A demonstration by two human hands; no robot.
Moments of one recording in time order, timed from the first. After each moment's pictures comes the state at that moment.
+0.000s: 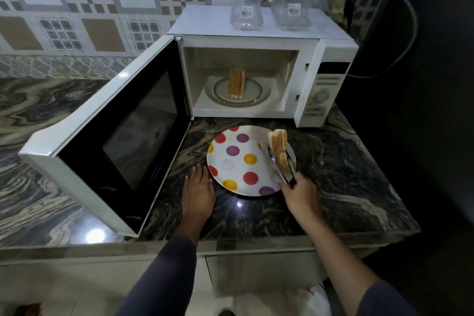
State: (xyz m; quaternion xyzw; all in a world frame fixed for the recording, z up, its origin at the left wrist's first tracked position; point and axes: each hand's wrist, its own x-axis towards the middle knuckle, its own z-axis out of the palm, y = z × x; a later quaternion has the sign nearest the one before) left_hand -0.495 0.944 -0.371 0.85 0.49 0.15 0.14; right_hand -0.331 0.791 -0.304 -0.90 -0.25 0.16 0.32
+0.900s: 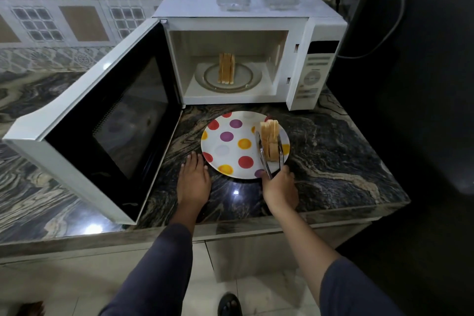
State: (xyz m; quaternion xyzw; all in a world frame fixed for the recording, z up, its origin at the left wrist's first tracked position) left_hand -0.499 0.944 -0.373 0.86 0.47 0.14 0.14; right_hand -0.382 0.803 -0.308 -0.92 -0.12 0.19 0.31
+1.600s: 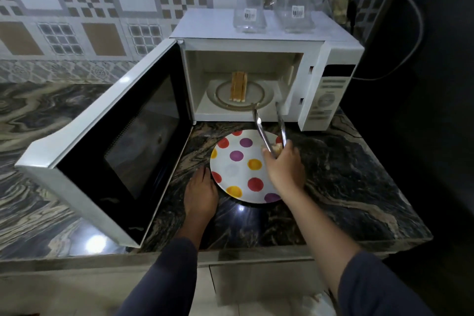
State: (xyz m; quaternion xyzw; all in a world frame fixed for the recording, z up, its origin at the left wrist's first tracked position) left_hand -0.487 0.961 -0.363 0.84 0.49 0.17 0.16; right_hand -0.348 0.861 -0.250 -0.90 -0.25 0.11 0.34
